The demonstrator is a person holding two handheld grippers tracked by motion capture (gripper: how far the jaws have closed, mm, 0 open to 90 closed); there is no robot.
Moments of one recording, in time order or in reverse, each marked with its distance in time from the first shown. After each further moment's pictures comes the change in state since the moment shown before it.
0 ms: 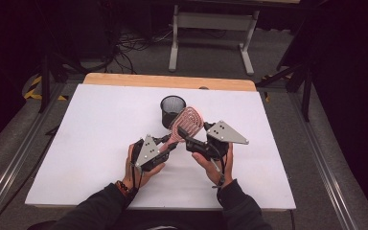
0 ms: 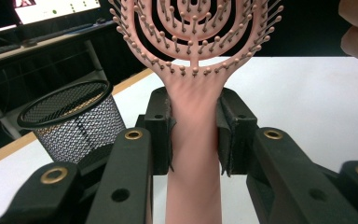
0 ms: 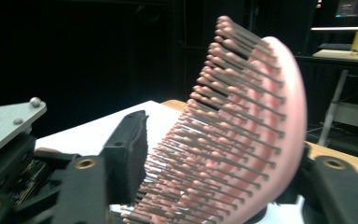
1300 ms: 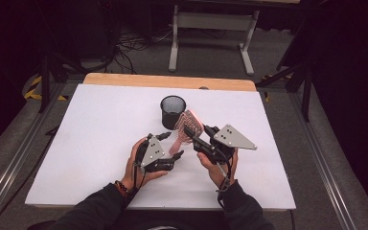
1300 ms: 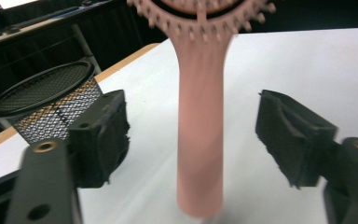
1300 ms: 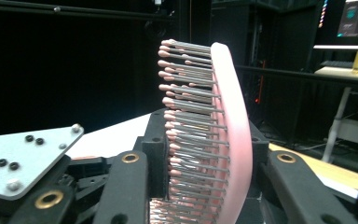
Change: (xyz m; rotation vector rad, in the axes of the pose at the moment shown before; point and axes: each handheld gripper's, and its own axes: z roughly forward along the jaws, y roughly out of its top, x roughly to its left) left arm -0.004 -0.005 0.006 0.069 -0.060 0.027; right arm -0.002 0.003 -0.019 -0.059 0.027 -0.027
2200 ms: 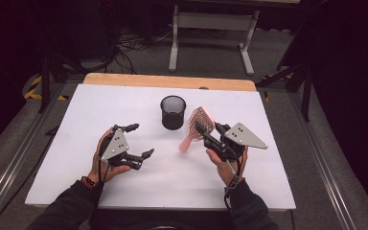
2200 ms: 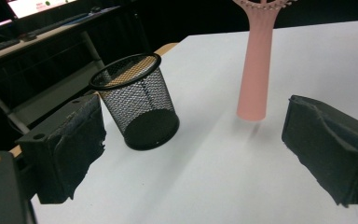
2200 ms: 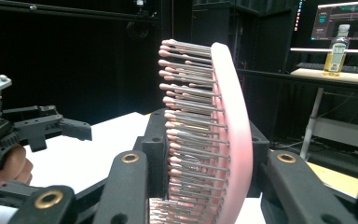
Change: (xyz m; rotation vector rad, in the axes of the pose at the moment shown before) left arm 0.057 -0.010 -0.071 0.000 0.009 0.046; right arm -0.021 -0.001 -0.011 -0.001 -0.062 -0.007
